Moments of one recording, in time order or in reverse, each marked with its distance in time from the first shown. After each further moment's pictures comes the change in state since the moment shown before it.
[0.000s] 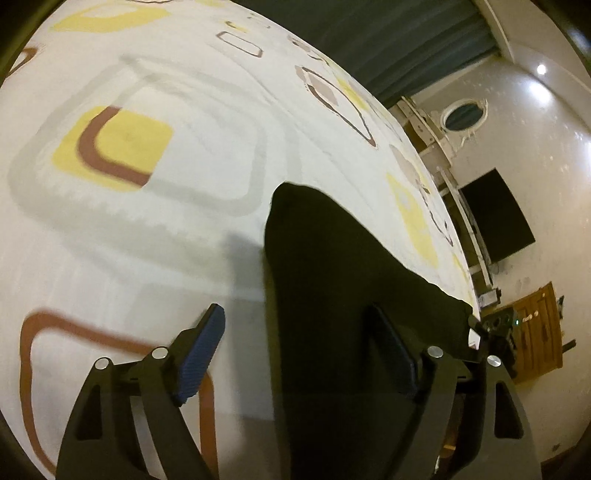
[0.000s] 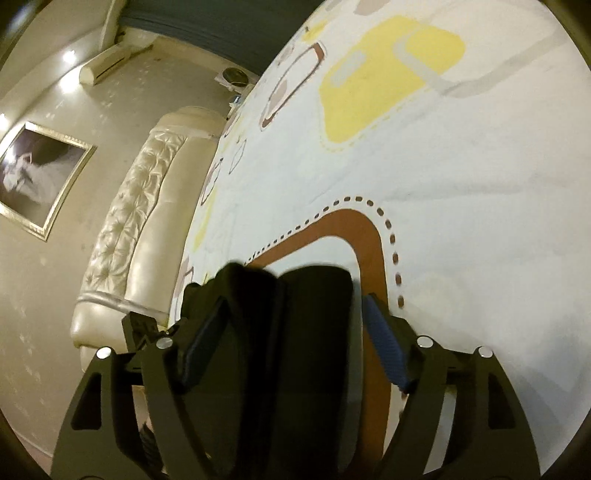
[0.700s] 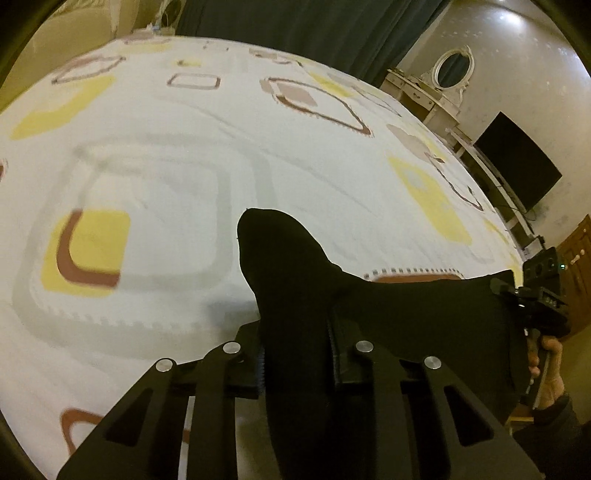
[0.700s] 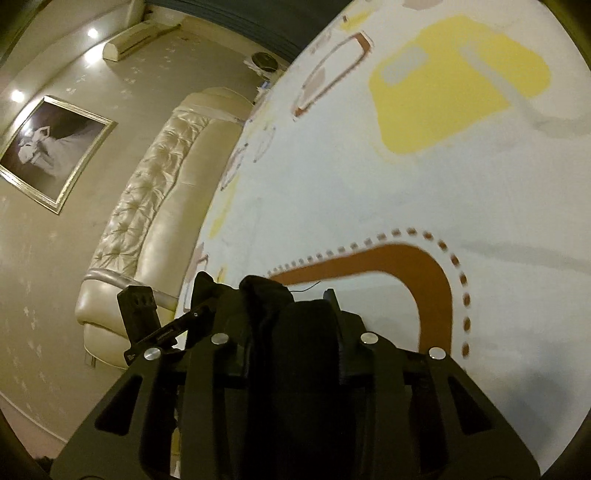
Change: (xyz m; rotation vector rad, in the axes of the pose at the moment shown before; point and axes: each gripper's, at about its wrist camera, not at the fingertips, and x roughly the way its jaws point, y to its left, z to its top) left arm 0.016 -0.049 0.021 0.267 -0.031 0.191; right arm 0.028 0.028 0.027 -0.118 0.010 0.057
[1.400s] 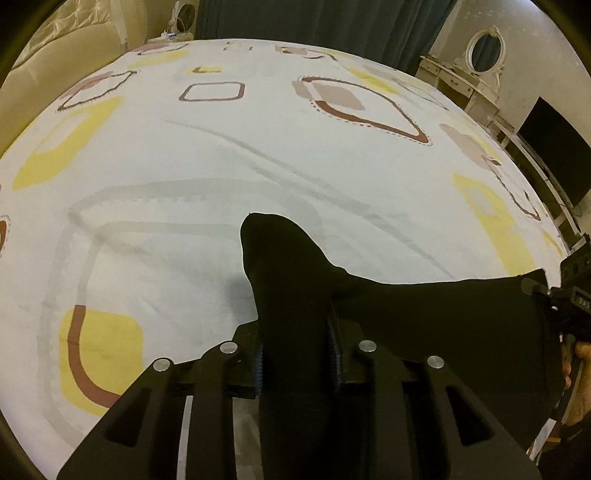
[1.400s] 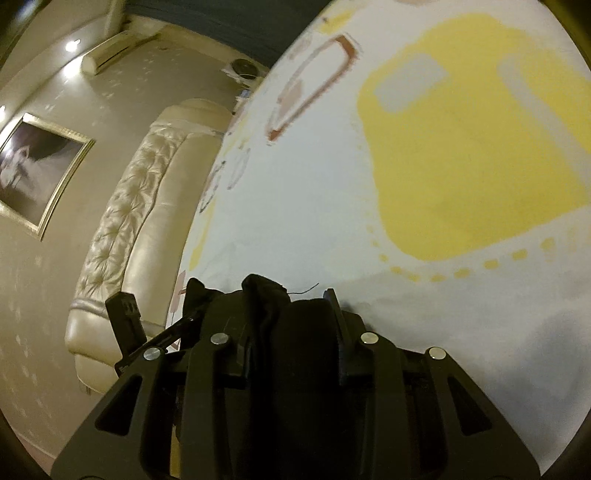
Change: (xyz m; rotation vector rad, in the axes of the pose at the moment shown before) left arm 0.062 0.020 0.067 0.021 0.044 0.187; right arm 0.059 -0.038 0.063 0.103 -0.001 -0.038
